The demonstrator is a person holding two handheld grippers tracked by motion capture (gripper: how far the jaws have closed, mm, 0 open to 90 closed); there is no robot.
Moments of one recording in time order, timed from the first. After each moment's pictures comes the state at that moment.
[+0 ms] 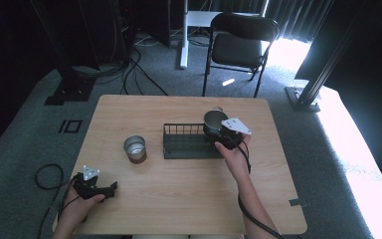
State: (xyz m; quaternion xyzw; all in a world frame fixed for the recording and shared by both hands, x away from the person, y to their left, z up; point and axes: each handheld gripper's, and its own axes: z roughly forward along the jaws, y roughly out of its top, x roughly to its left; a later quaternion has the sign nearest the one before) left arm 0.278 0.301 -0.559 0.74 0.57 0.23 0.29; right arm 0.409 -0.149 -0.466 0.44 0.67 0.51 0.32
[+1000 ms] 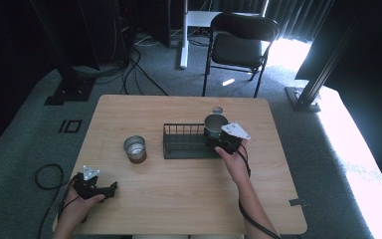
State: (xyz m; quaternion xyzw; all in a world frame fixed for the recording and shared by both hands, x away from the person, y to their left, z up) left arm 0.278 0.301 -0.559 0.74 0.57 0.23 0.29; right arm 0.408 -0.152 -0.488 0.44 0.67 0.50 0.33
